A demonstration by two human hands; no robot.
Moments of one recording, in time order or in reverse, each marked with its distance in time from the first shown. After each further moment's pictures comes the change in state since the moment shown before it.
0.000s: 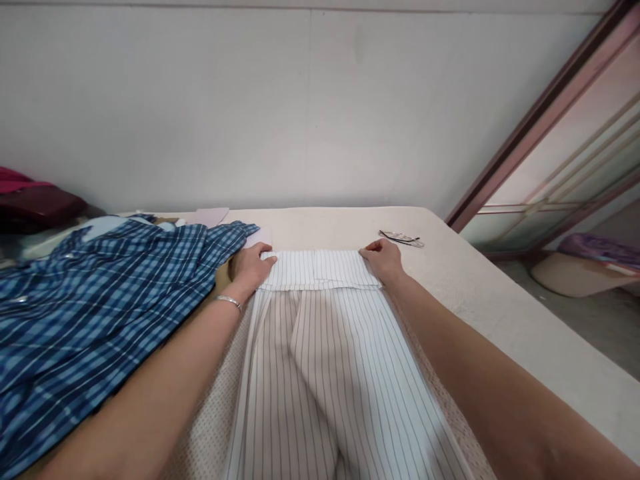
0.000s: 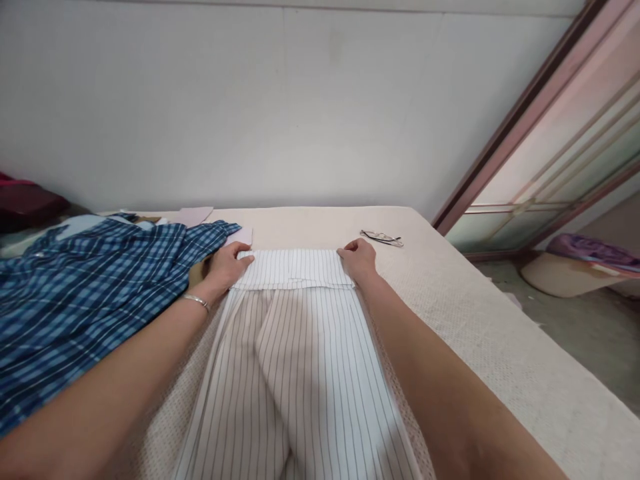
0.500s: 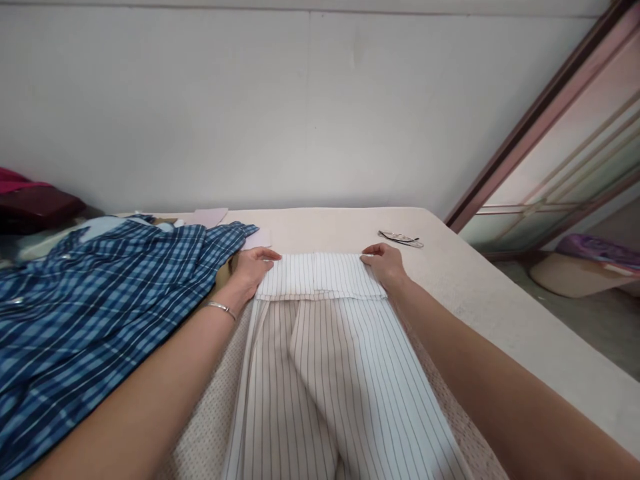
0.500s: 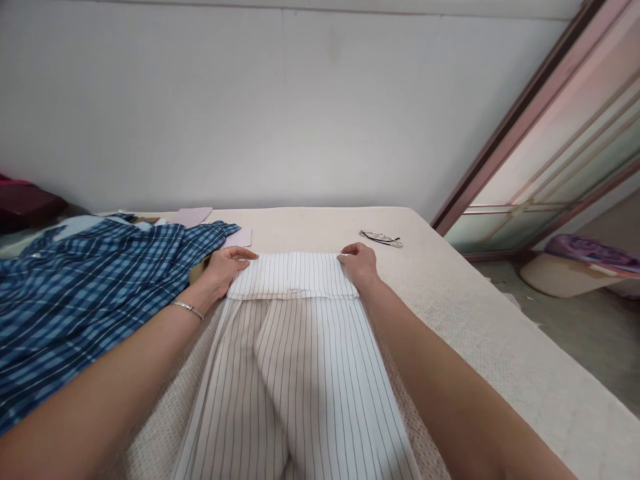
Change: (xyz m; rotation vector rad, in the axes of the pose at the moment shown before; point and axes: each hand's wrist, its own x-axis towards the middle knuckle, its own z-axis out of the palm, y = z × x) left_hand -0.021 0.017 0.002 -0.922 -0.117 -0.268; right_hand -0.006 0.012 0.003 0.194 -0.042 0.042
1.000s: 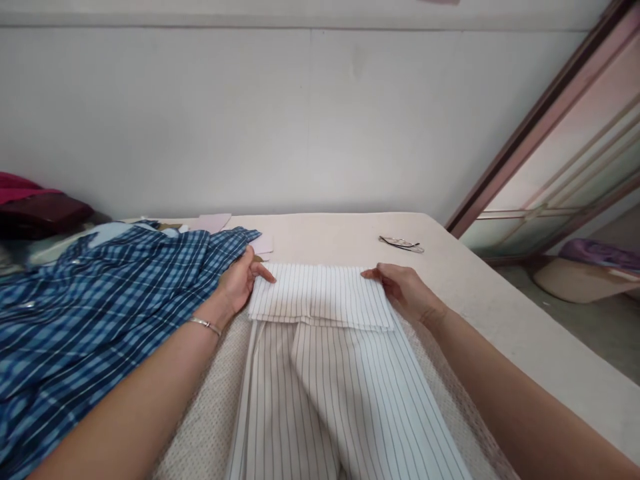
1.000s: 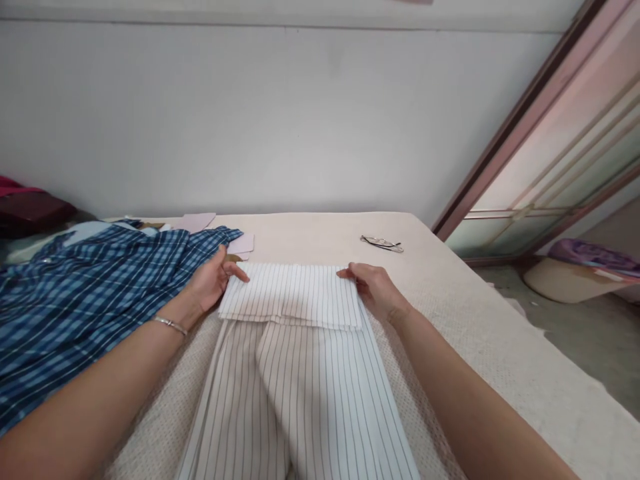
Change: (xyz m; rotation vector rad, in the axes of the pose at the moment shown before) left_hand -0.023 0.020 -0.032 -0.154 -0.165 -0.189; right_hand -0.067 -0.023 -0.059 0.443 -0.501 0.132
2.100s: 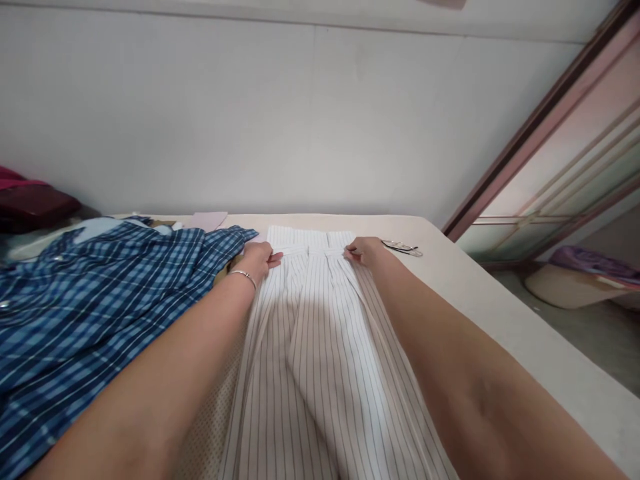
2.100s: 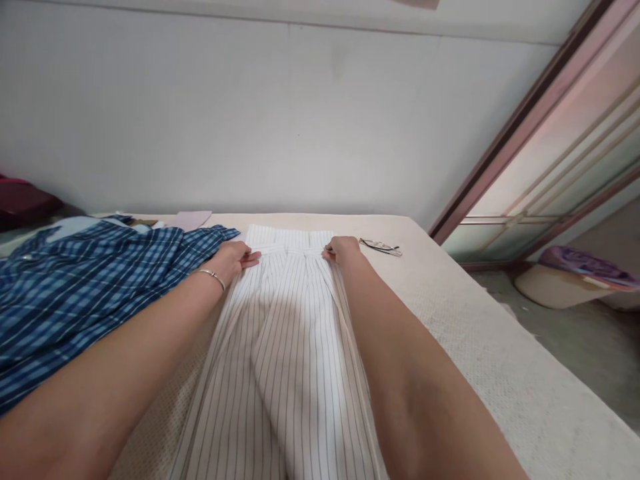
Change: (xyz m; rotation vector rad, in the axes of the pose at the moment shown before) left_hand 0.099 0.015 0.049 -0.089 0.470 -0.152; right_hand 0.152 -0.039 0.052 -0.043 0.505 0.411
